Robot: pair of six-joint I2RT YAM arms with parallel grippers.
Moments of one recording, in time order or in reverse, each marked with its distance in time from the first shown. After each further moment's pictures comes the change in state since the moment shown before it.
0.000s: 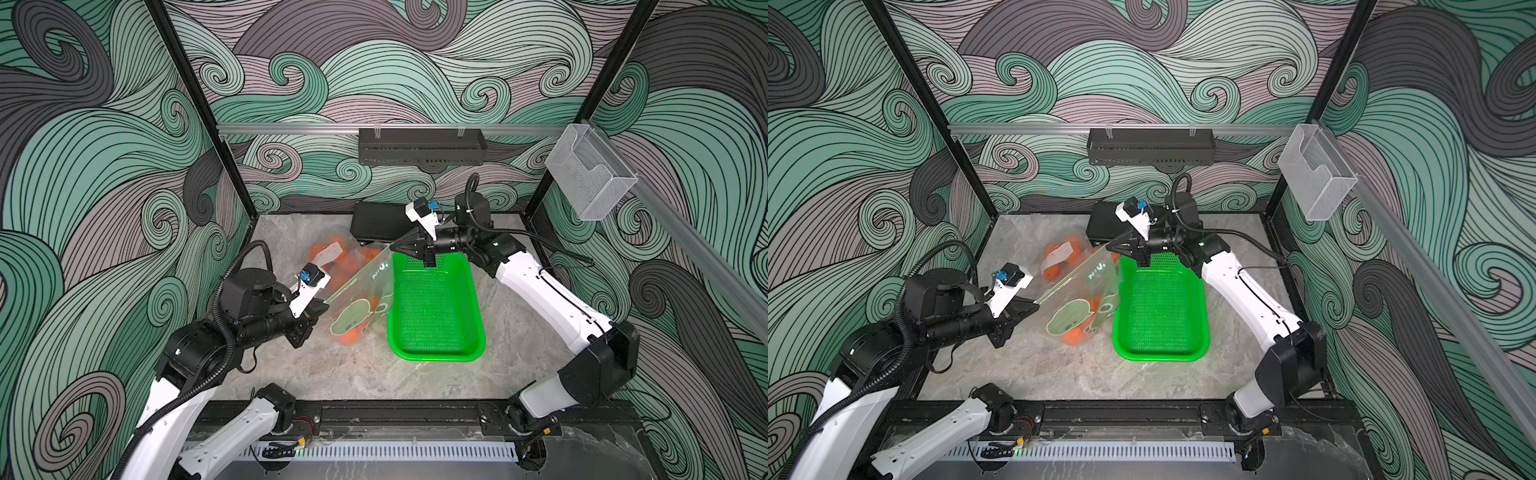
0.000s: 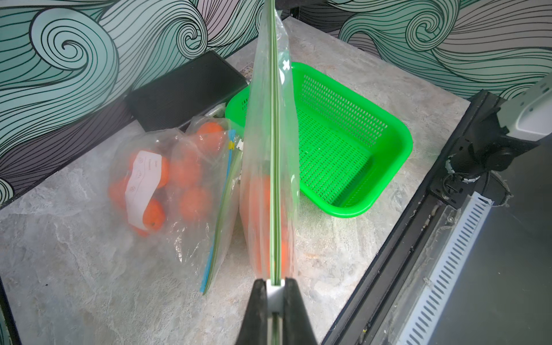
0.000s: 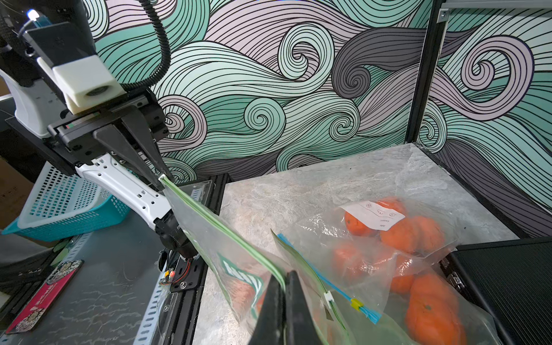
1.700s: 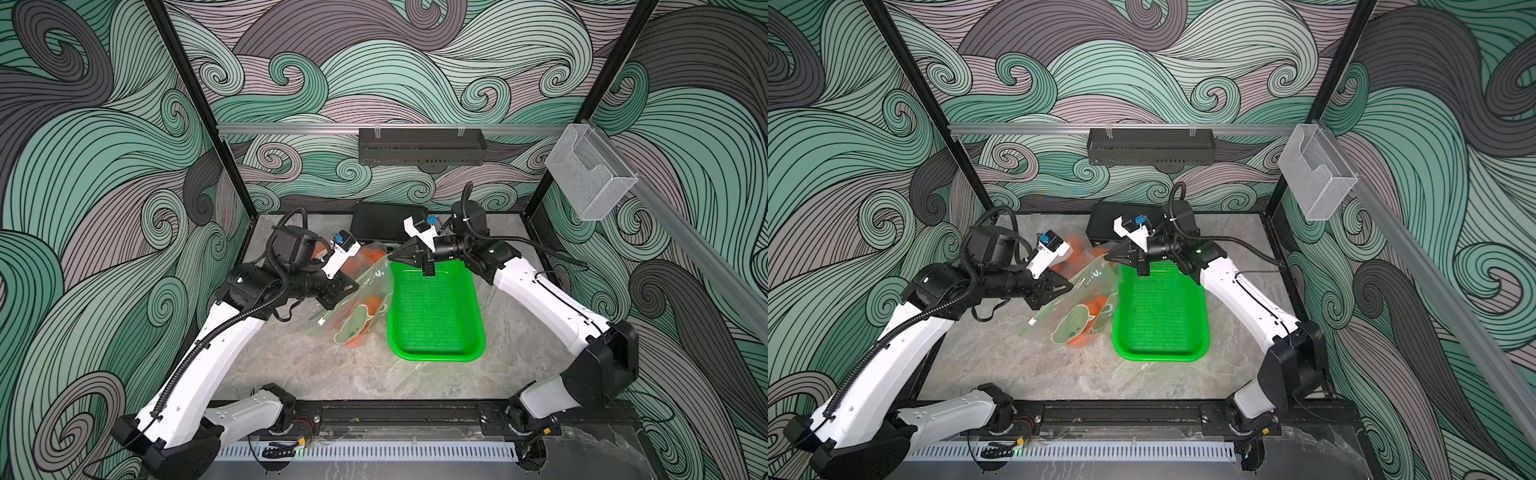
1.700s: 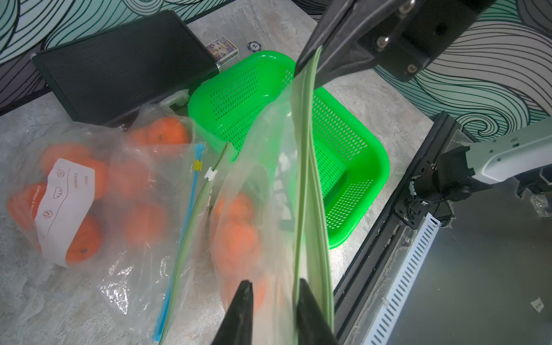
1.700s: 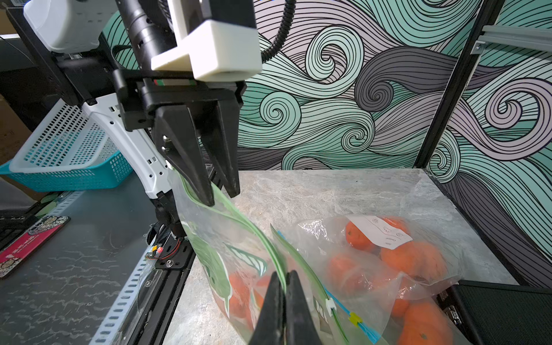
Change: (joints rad) left arm 0.000 0.346 0.109 0.084 0.141 -0.098; right arm 0.032 -0.019 -0.092 0.062 -0.061 -0.188
